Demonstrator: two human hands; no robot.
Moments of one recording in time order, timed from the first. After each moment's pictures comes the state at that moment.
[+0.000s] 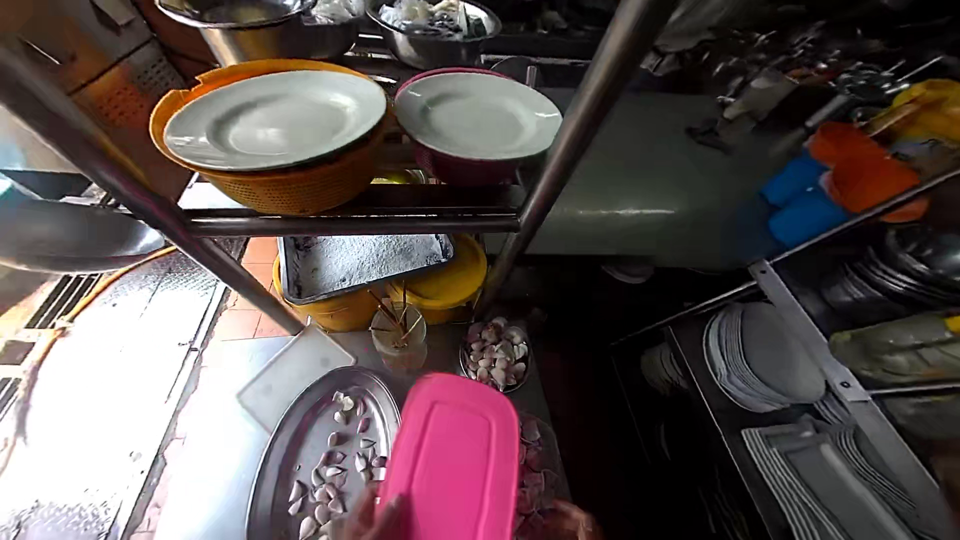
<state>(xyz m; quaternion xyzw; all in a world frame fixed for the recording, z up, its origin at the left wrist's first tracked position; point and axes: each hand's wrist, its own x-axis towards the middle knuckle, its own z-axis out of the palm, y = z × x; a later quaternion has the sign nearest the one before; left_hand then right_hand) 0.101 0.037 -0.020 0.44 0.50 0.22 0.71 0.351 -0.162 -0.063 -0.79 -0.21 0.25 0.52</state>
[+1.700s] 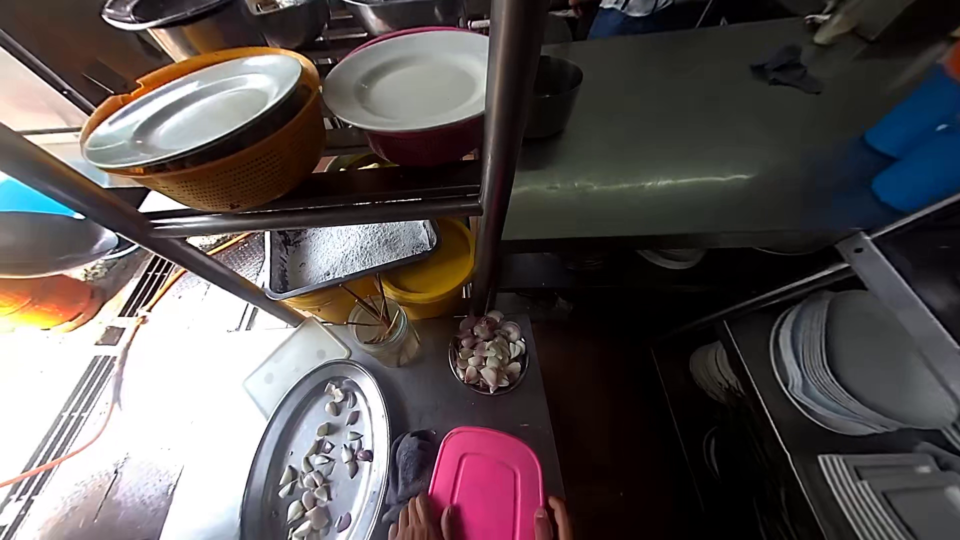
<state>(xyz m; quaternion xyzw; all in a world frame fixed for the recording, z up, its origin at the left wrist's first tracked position) 0.221 -0.061 -0.104 0.76 0.62 -0.06 0.19 0.385 -0.162 -0.125 -0.85 -0.25 0.28 0.38</state>
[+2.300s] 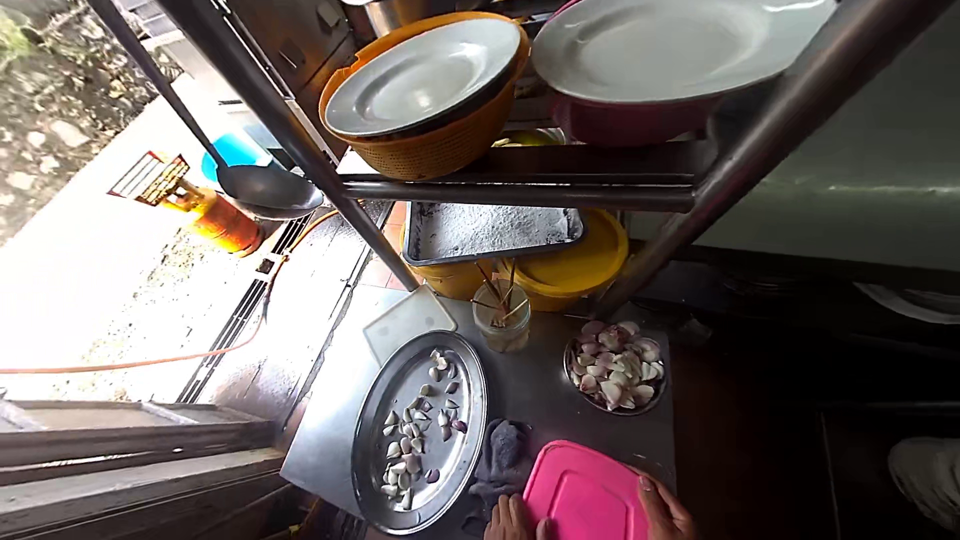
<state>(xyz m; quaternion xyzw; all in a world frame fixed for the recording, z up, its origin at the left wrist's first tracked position) 0.218 -0.080 -0.103 0.68 0.67 -0.01 0.31 0.434 -0.085 -0.124 -0.73 -0.29 0.39 0.48</state>
